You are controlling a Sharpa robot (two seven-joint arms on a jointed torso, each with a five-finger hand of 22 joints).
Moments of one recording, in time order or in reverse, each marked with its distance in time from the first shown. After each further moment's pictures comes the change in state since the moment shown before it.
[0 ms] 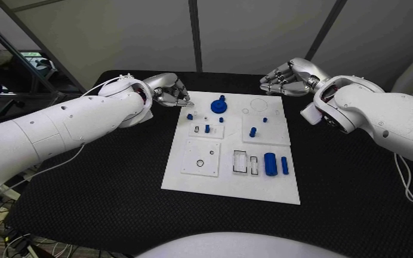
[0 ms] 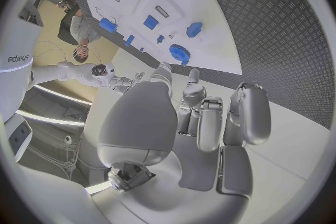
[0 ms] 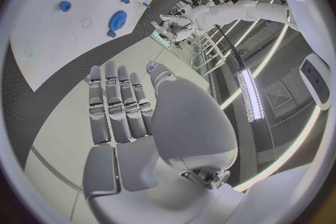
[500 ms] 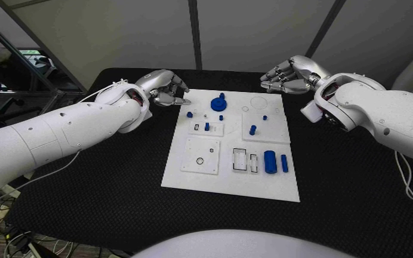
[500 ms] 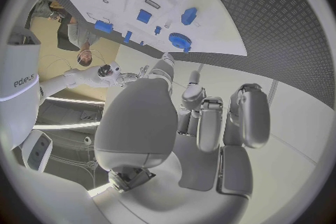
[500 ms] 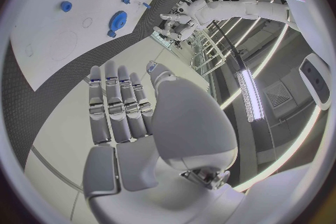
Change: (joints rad) left arm -0.042 -0.027 -0.008 0.013 -0.022 -0.236 0.122; left_hand 0.057 -0.057 0.058 -0.071 0.000 -0.031 0.011 -0.052 -0.008 0.025 0.008 0.029 0.046 0.000 0.000 0.000 0.000 0.000 0.000 0.000 0.057 0.000; right arm 0.000 -0.005 0.000 0.003 0.000 0.000 0.000; right_hand 0.000 0.000 0.000 0.000 0.000 0.000 0.000 0.000 0.000 0.000 0.000 0.000 0.000 0.000 0.000 0.000 0.001 0.000 -0.004 0.004 0.000 0.000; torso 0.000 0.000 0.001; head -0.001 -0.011
